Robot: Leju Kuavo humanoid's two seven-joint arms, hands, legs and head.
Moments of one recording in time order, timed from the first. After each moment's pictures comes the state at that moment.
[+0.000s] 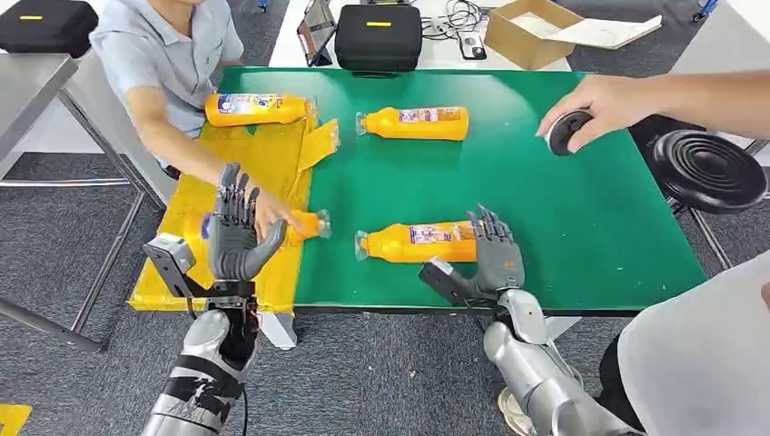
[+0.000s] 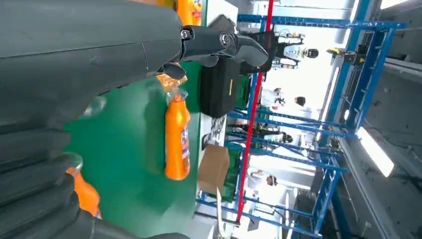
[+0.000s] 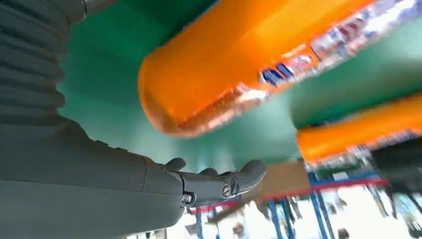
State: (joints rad) left arm -0.27 -0.20 -0.11 -1.24 0.26 0.01 -0.51; right arm -0.56 0.07 0.33 -0.51 0.91 -0.56 -0.33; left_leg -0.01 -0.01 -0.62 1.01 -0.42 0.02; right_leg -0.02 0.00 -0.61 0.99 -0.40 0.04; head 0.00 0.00
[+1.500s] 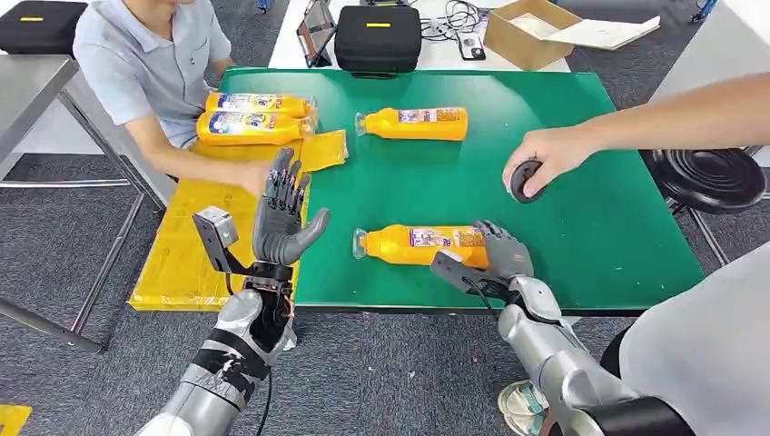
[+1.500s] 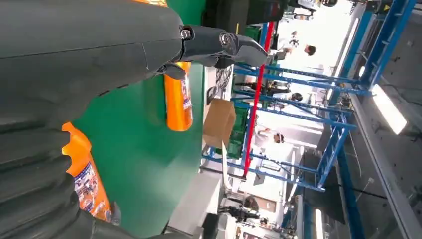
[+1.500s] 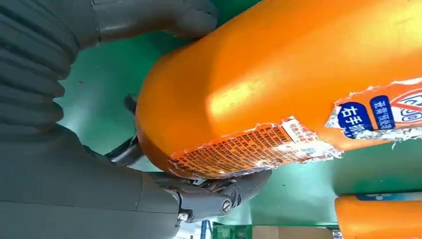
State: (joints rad) left arm -0.40 -0.24 -0.22 -1.07 0.33 -0.03 -0.51; right arm -0.69 0.05 0.30 -0.31 0.93 -0.33 -0.29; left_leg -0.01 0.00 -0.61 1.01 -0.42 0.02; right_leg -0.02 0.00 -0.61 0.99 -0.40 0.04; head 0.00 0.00
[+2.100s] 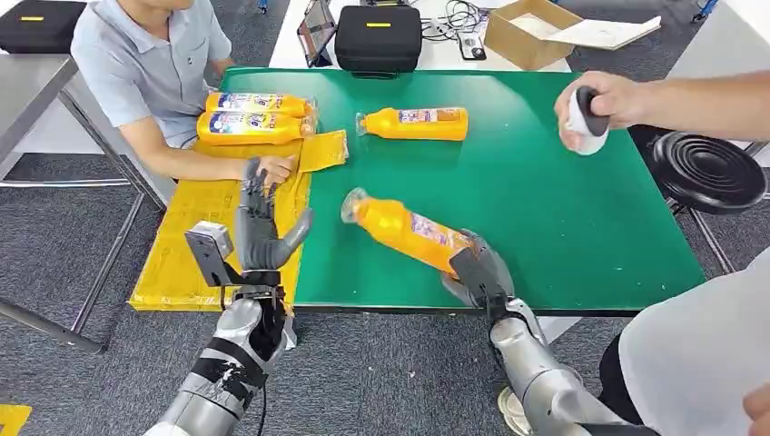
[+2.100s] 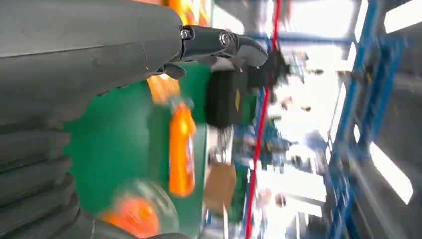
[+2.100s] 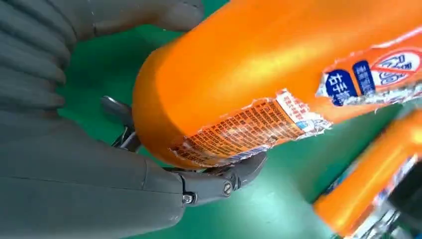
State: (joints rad) left arm -0.36 -0.24 -0.19 -1.08 0.29 0.23 -0.58; right arm -0.59 0.13 0.02 -0.38 0.46 -0.24 -0.70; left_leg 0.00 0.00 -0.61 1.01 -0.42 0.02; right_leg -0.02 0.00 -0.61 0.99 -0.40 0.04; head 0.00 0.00
